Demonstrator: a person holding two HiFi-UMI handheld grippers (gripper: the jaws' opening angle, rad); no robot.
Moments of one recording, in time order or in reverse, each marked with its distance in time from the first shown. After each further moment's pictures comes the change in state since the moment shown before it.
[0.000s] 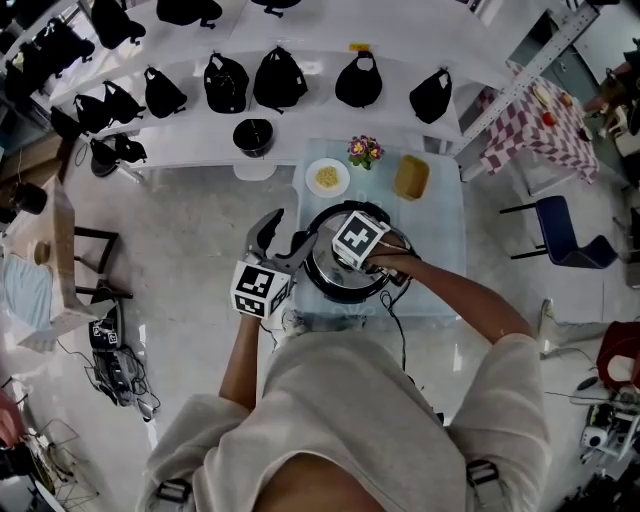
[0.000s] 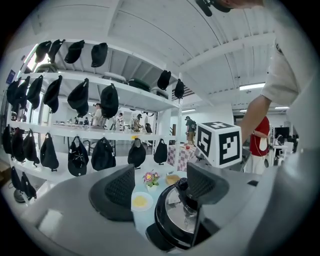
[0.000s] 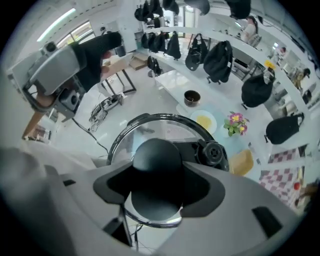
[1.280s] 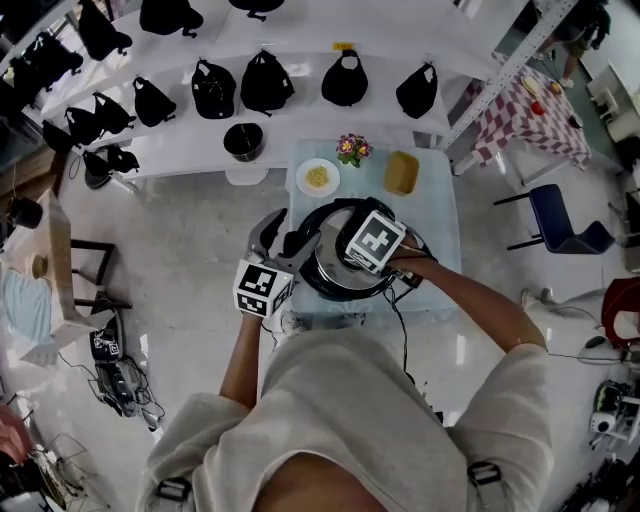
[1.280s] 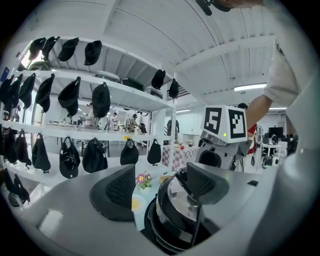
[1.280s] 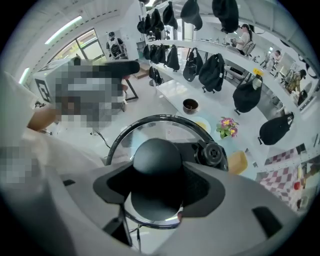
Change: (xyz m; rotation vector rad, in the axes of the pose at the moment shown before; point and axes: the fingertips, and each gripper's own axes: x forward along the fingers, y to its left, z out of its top) left arm 0.013 -0.021 0.003 0.020 -0.004 -0.067; right arm -0.046 0.007 -0.014 -0.005 -0.120 0.030
